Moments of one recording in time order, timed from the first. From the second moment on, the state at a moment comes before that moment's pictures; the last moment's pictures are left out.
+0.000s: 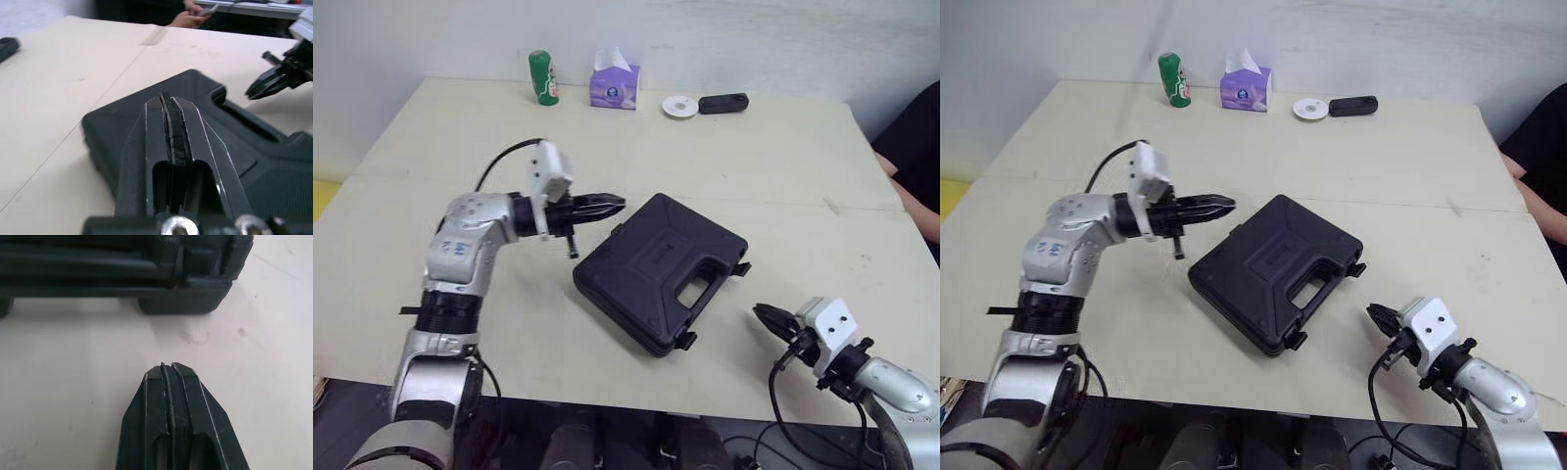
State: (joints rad) left arm -0.81 0.41 -0.07 0.12 -0.35 0.44 -1.03; right arm 0.24 -0.57 -0.25 -0.40 0.27 0.20 0.67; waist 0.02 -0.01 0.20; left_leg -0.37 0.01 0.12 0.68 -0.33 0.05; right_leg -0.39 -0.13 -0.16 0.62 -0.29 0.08
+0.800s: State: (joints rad) left arm -1.13 0.00 -0.33 0.78 -0.04 0.23 -0.85; right arm 0.09 -0.57 -0.18 -0.31 0.26 0.22 0.64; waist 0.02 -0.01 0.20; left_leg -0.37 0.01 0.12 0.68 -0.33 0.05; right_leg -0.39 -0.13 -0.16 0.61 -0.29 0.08
